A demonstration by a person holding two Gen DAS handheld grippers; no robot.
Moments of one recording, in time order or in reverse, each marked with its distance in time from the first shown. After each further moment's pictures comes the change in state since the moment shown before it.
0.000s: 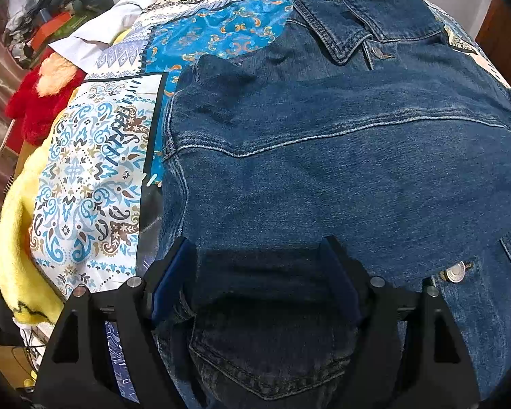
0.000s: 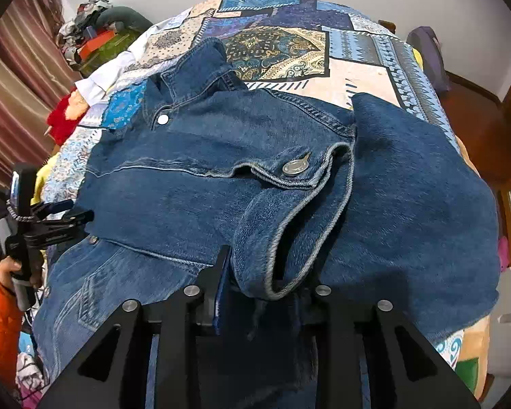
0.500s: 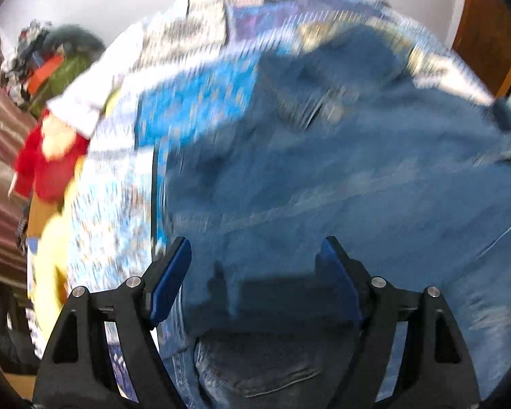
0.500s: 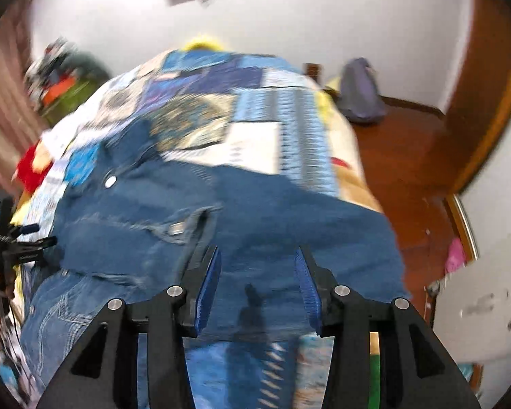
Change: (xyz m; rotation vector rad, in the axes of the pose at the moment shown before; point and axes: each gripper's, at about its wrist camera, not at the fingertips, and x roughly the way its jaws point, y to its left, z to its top) left arm -0.059 -0.030 0.051 0.105 -0.140 0.011; right arm -0.104 -0.093 -0.016 0.167 -0.200 -0.221
